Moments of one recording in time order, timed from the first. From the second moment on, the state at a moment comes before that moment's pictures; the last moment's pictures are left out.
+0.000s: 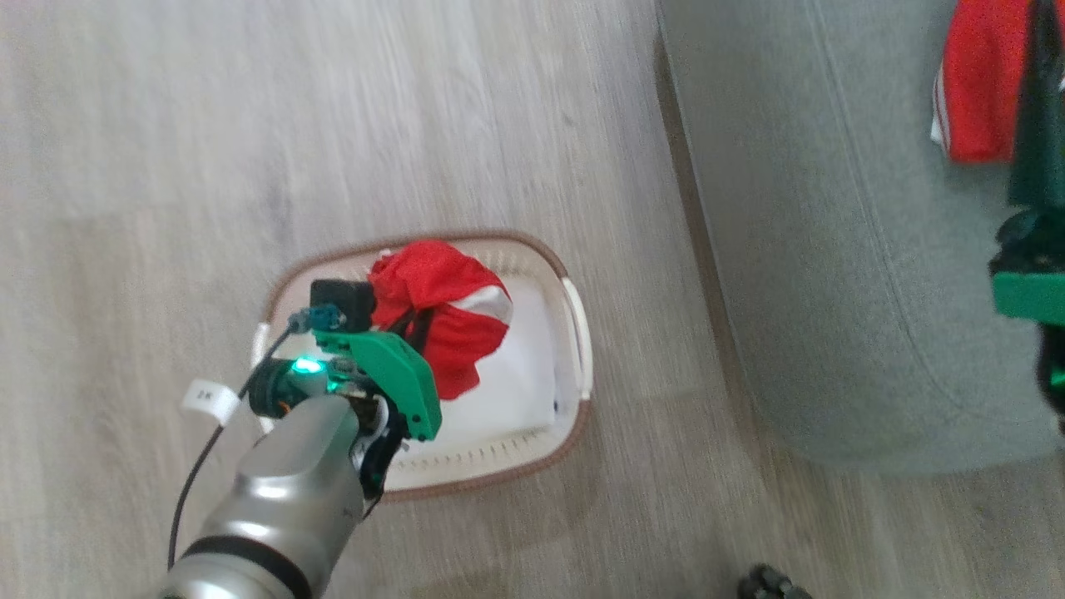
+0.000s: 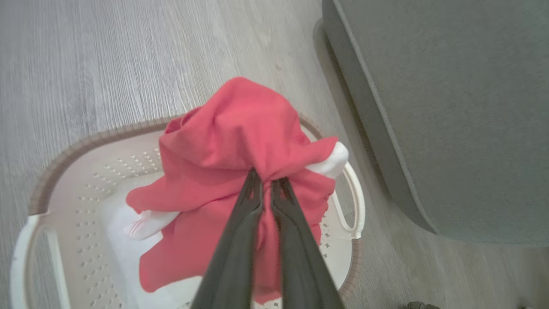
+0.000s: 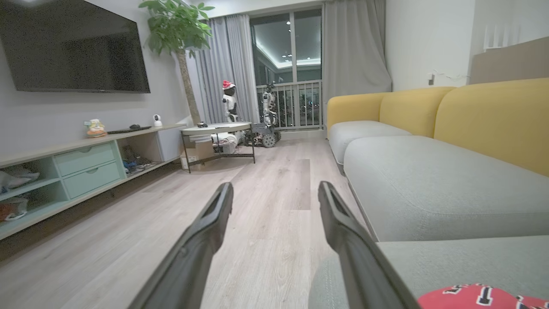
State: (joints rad) left arm -0.72 0.04 -0.83 1.13 -0.80 -0.08 -0.21; right arm -0.37 -0.41 0.05 -0.16 0.58 0.13 -0.26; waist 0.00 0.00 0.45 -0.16
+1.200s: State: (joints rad) left arm -0.64 0.22 -0.74 0.28 -0.57 0.02 -0.13; right arm -0.05 -0.31 0.27 -0.02 0.53 0.13 -0.26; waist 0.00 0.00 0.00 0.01
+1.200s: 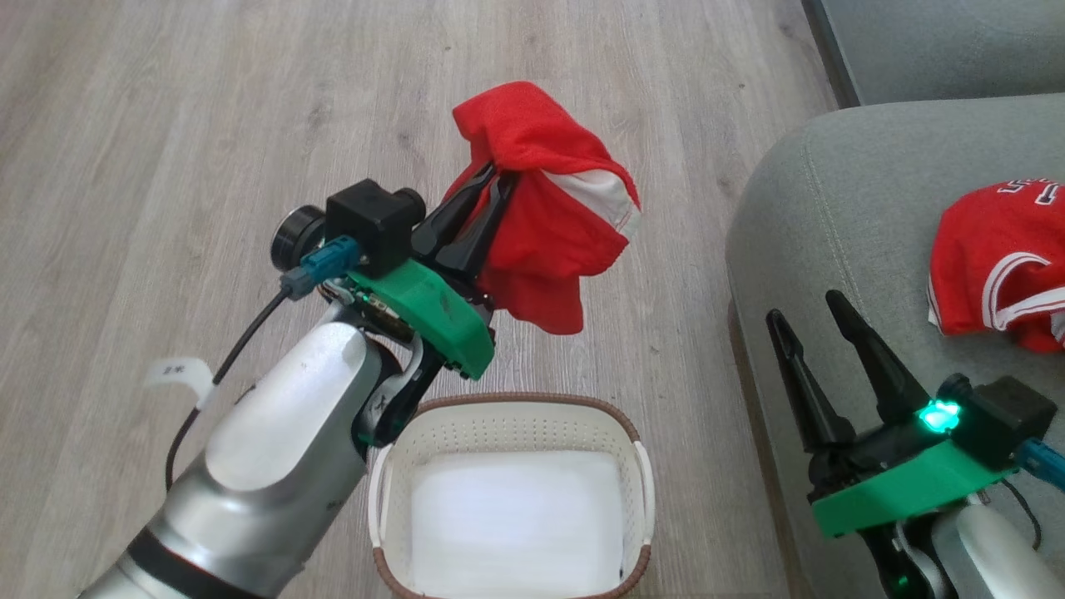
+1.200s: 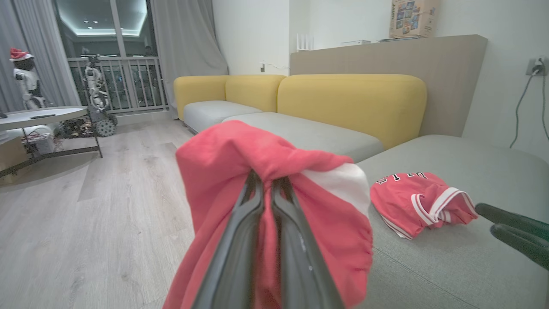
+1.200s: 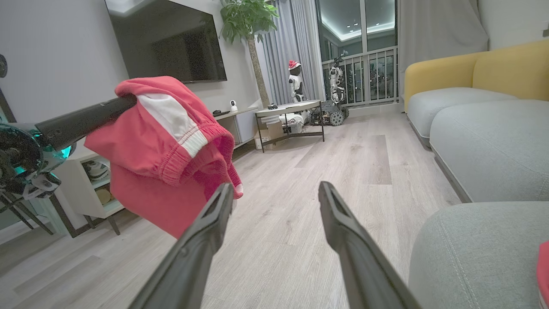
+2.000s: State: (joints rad) left arm -0.64 0.21 -0.77 0.20 -0.59 0.04 -0.08; right arm -0.31 -0.35 0.68 0.15 0.55 0.13 -0.26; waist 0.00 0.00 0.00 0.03
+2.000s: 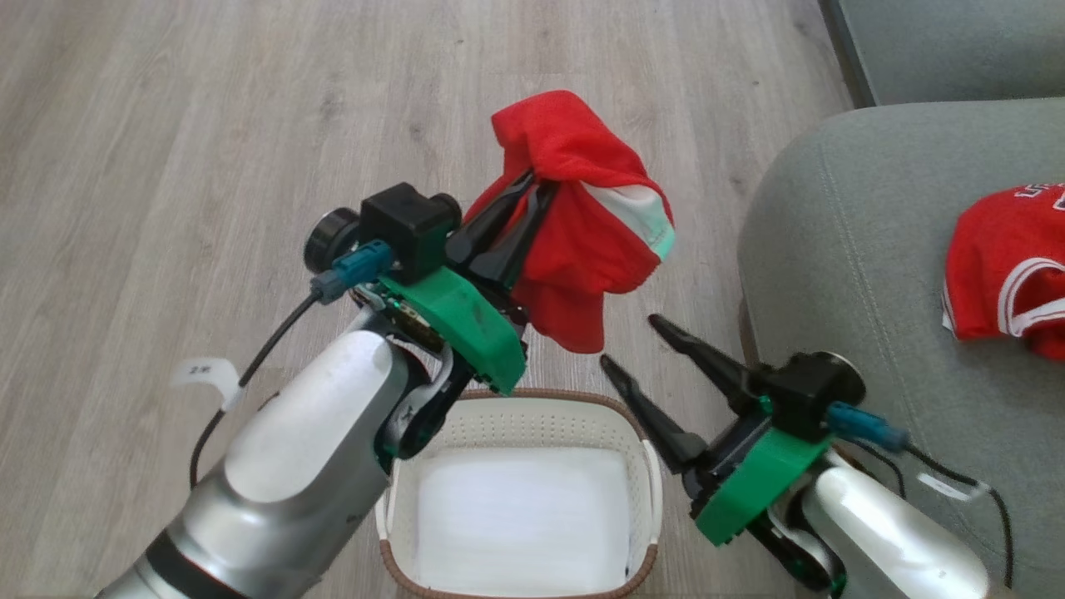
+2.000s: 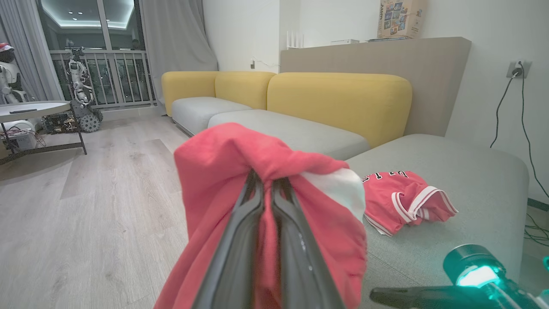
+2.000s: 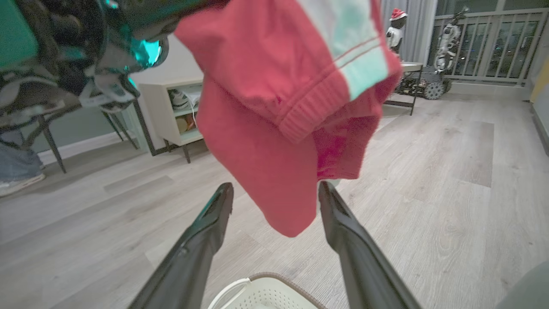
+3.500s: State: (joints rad) left arm -0.61 0.16 -0.83 0.23 -0.66 0.03 -0.07; right arm -0.42 -0.23 0.53 0.34 0.47 0.13 -0.26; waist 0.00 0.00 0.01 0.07
